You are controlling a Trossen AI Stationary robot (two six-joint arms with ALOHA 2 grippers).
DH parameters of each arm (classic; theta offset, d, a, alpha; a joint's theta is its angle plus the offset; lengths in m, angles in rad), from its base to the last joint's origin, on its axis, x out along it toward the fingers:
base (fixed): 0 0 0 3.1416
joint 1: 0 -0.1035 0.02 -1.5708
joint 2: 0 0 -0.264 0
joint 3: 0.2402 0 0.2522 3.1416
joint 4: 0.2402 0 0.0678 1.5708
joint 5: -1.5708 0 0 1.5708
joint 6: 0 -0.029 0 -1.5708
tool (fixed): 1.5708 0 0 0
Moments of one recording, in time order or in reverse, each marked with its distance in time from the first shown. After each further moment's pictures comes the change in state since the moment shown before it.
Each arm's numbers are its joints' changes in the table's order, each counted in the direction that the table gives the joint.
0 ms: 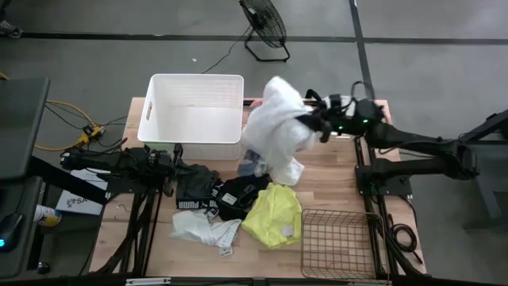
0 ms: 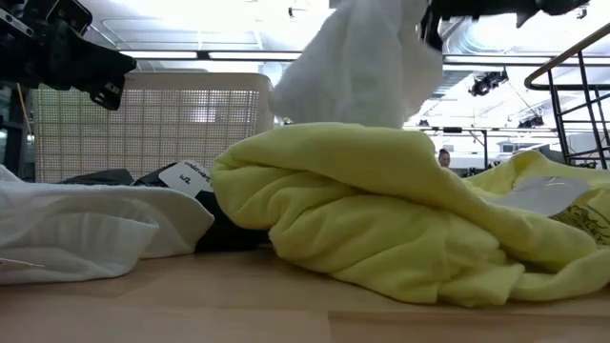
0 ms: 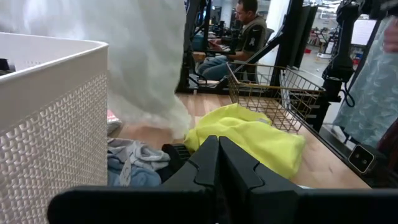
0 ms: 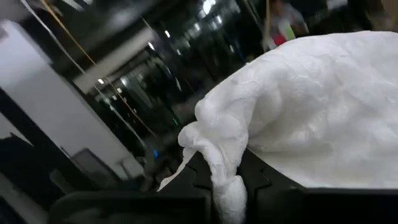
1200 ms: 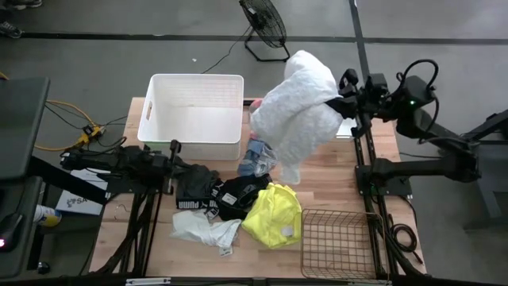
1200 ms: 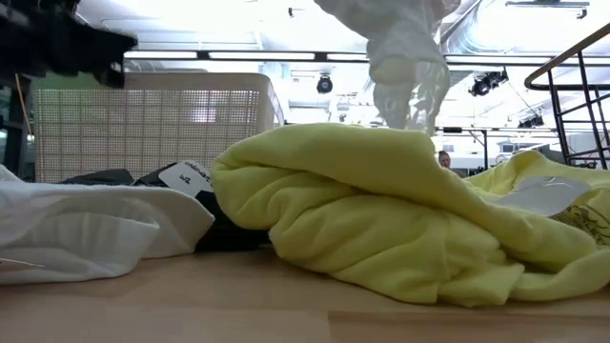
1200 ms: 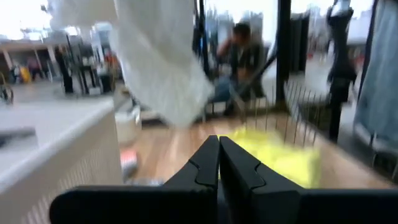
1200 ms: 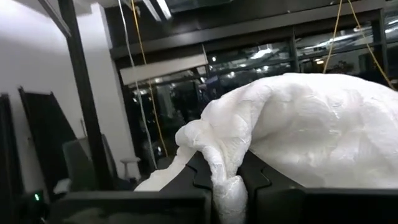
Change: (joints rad) left arm 0.000 0.000 0.000 -0.159 -0.001 -0.187; right arm 0.005 0.033 0.436 0.287 0.148 0.335
